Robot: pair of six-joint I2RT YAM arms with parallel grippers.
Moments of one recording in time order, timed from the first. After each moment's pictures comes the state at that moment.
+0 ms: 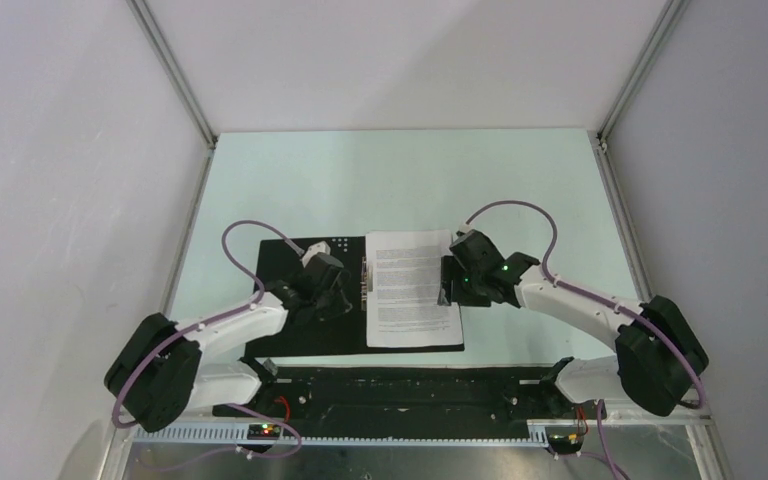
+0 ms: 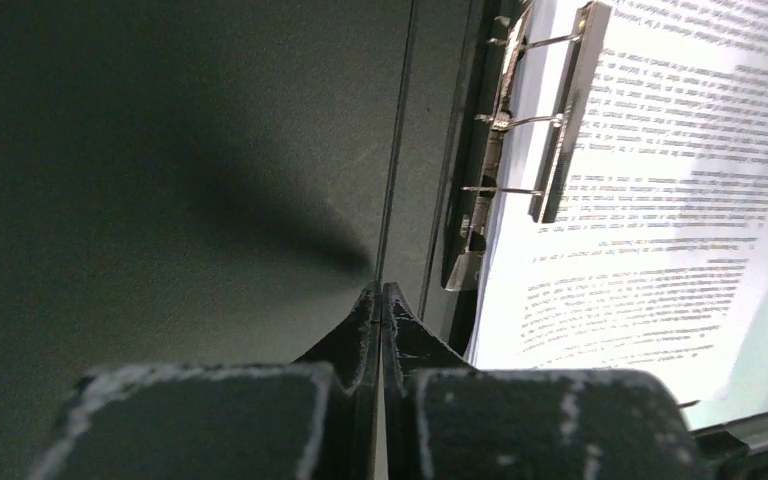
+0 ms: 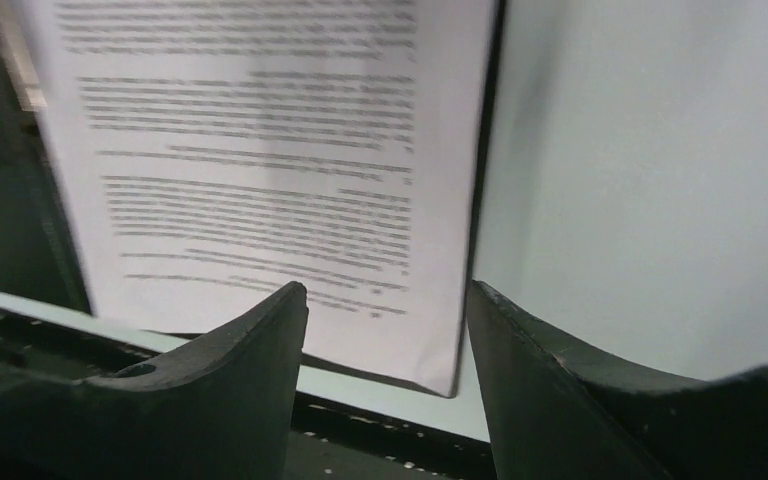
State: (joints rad) left arm -0.66 1.22 0.49 -0.24 -0.14 -0.91; right arm 0.73 1.33 0.78 -0.51 0.05 0.70
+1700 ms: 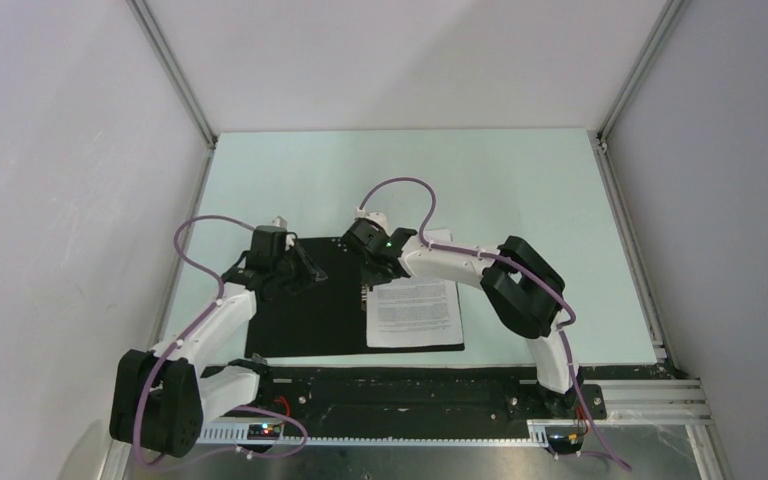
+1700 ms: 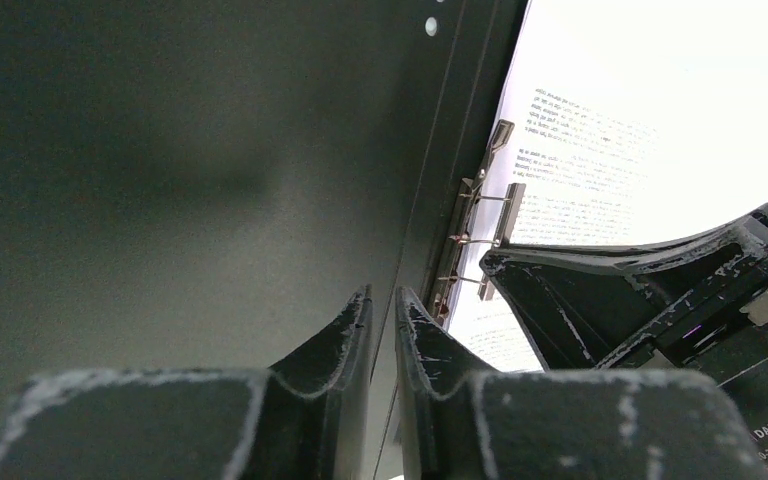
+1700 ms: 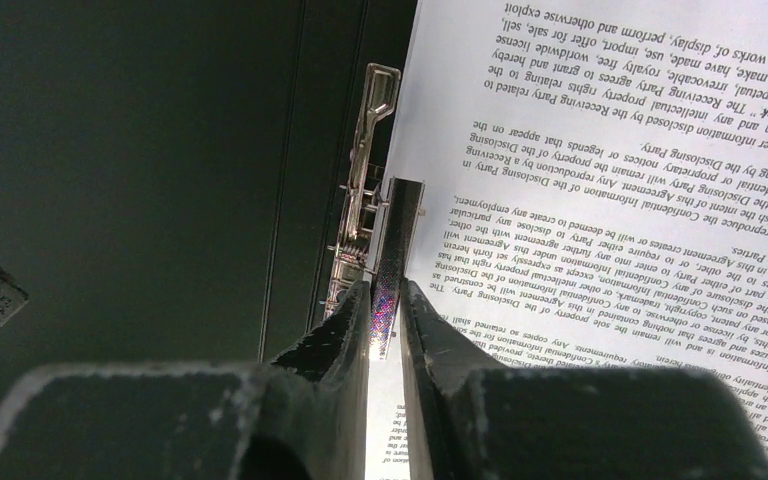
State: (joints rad) left arm -0.22 1.10 0.57 -0.32 0.16 -0.75; right arm 0.99 2.05 1.52 -0.53 0.21 0.71
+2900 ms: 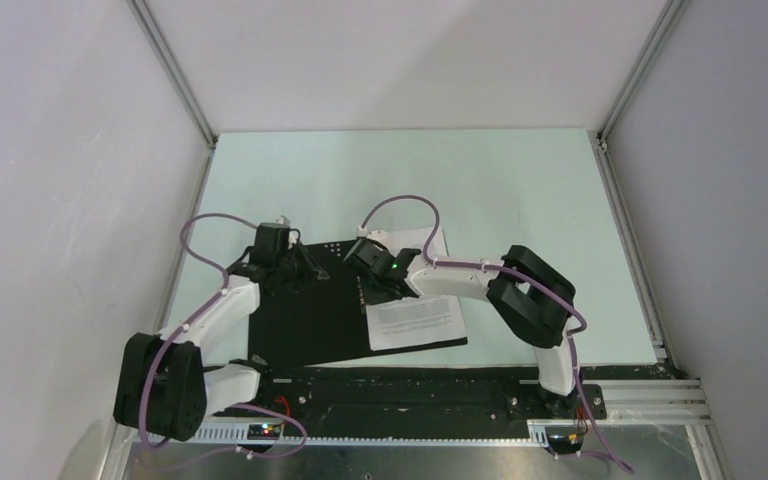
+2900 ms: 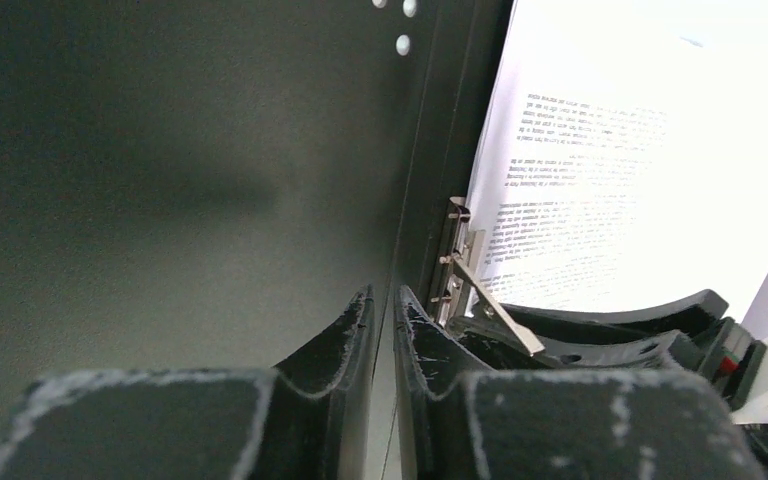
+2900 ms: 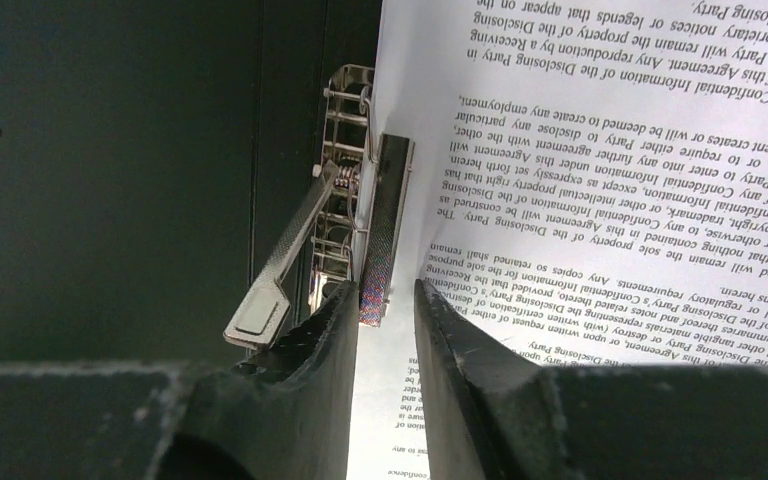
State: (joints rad) left arm -0.22 1.17 0.59 -0.30 0.18 -0.75; right arm 1.05 1.97 1.35 -0.41 0.20 0.74
